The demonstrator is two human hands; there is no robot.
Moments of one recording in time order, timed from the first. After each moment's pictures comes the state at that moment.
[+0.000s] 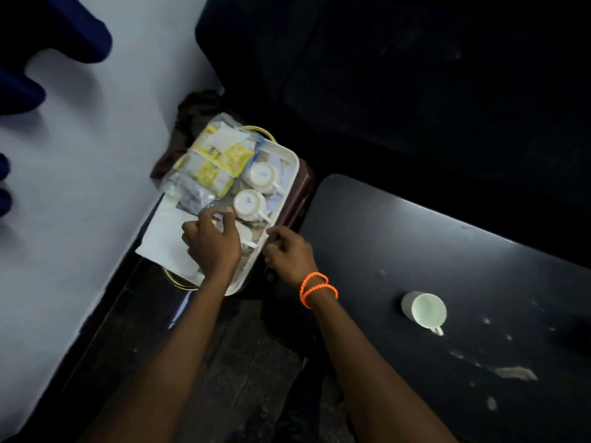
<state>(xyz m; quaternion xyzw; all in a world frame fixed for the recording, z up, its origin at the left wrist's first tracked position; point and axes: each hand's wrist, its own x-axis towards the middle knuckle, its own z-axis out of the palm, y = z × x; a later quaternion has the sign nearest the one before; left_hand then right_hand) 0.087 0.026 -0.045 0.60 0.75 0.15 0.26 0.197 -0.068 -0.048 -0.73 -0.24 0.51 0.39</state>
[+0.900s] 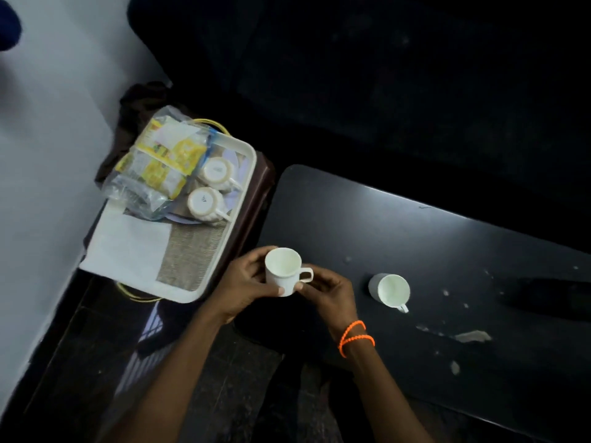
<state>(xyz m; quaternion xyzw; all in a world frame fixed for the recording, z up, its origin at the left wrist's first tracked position) 0.096 -0.057 -0.076 0.51 0.42 0.02 0.75 0.230 -0.208 -0.085 -0.67 -0.02 0.47 0.58</state>
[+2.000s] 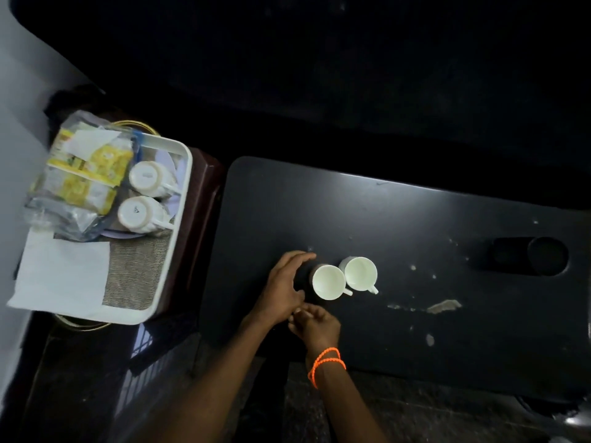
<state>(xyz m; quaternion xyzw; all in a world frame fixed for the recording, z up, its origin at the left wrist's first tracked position) 0.197 -0.160 -0.132 0.77 0.32 -0.07 0.55 0.199 -0.279 -0.143 -0.64 0.36 0.41 0.54</state>
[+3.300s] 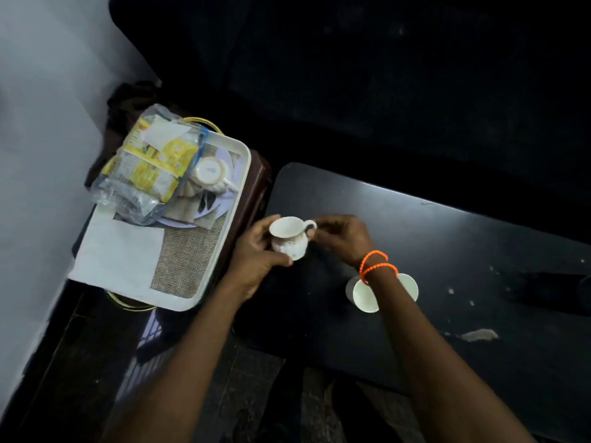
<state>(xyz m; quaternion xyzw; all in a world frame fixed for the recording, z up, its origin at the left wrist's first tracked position) 0.157 -0.041 -0.082 0.49 0.48 0.08 0.73 0.334 -0.146 -0.074 -0.76 -0.22 0.48 0.37</state>
